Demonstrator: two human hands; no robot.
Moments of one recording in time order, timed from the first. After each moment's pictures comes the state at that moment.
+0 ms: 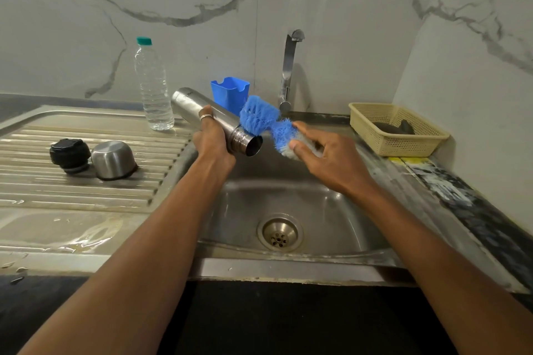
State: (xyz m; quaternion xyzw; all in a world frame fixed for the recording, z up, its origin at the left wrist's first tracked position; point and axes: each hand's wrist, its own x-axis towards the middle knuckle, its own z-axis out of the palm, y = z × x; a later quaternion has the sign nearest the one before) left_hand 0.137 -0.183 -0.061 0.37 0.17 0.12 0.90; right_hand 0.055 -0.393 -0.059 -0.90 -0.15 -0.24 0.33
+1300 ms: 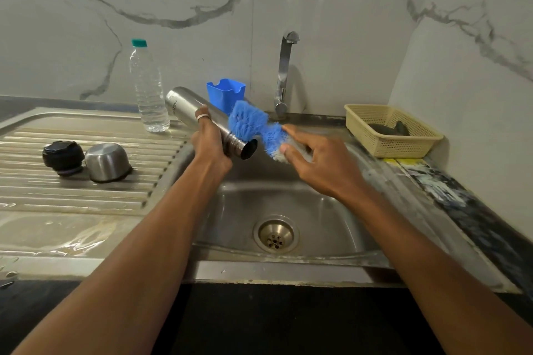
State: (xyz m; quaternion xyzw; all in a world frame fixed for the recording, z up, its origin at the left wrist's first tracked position) left_hand 0.142 -0.182 -0.065 0.38 0.15 0.09 0.91; right_hand 0.048 -0.387 -0.058 -0.91 -0.15 -0.24 0.29
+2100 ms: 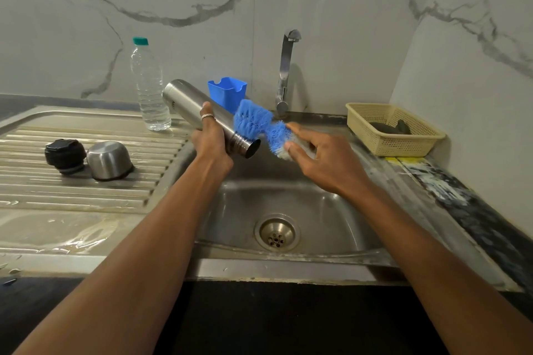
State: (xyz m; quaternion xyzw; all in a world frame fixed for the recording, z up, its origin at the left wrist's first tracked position) left_hand 0.139 -0.183 -0.064 0.39 0.17 0.11 0.90; right_hand 0.052 -0.392 -0.056 -0.92 -0.16 -0.25 0.27
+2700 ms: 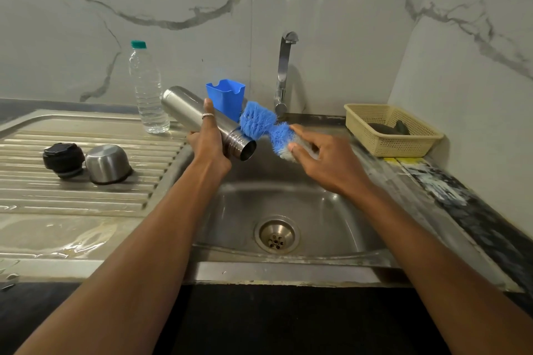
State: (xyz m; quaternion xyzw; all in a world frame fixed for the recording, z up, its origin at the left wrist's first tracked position) left_hand 0.141 -0.181 -0.065 0.37 0.15 0.10 0.91; right_hand 0.055 -0.397 -0.057 -0.91 -0.15 -0.23 0.32
